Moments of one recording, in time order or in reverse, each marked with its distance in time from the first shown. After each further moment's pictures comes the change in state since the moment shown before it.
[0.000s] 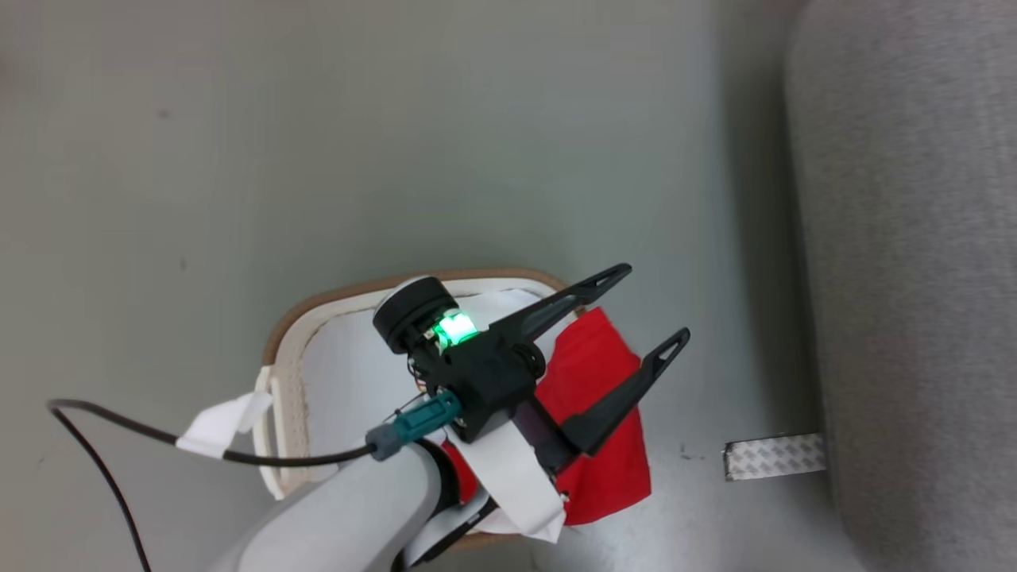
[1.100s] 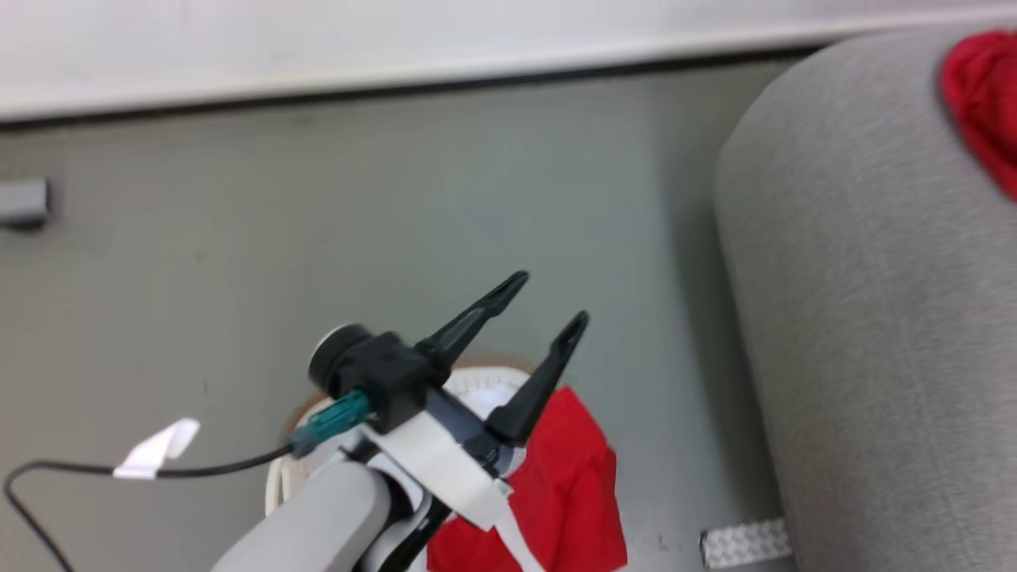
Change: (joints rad) left arm 0.108 0.019 0.086 0.077 -0.122 0.071 -0.092; right arm 0.319 -0.031 0.438 0.017 0.088 0.000 0.559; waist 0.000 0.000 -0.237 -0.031
